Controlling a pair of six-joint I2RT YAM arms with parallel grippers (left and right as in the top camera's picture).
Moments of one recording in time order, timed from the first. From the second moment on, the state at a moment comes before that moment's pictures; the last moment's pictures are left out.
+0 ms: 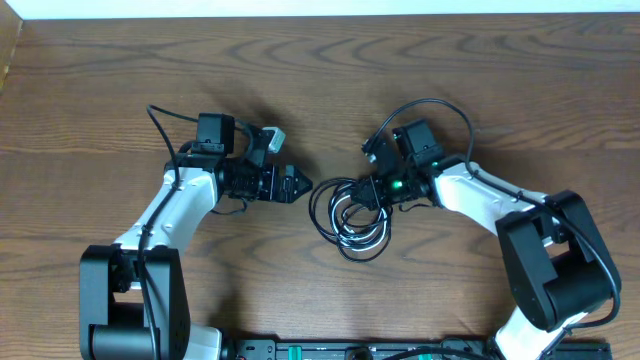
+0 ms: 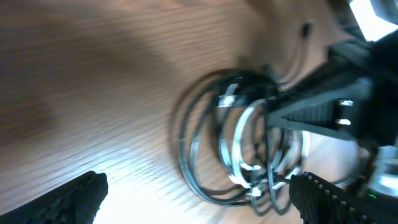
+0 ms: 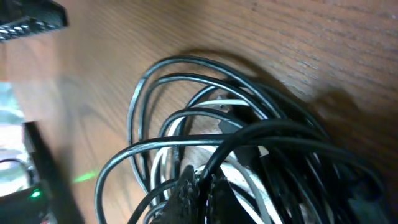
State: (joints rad) left arm -0.07 1.63 0.92 -0.55 0.74 0.07; right arm 0.42 1.85 0.97 -0.26 -0.69 0.22
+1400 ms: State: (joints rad) left arm -0.18 1.63 0.92 -0.37 0.89 0.12; right arm 0.34 1.85 0.97 -0.02 -1.50 0.04
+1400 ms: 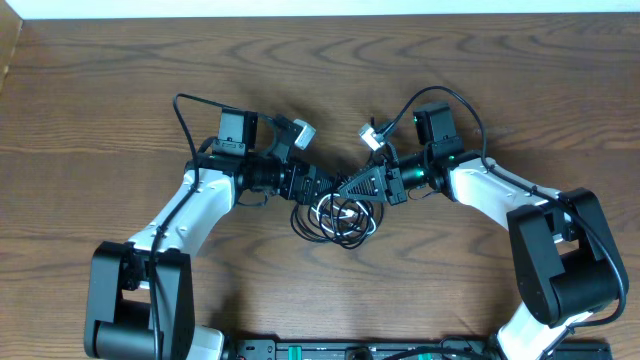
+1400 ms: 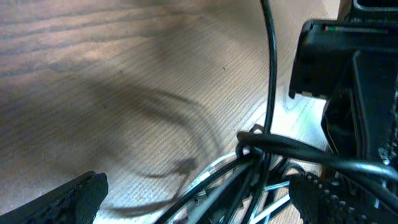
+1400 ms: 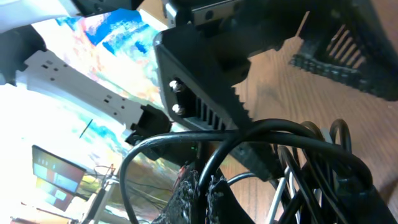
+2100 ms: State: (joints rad) left arm -0.21 1.66 0.92 -0.24 0.91 0.02; right arm 0.38 1.85 0.97 0.11 -1.52 0.06
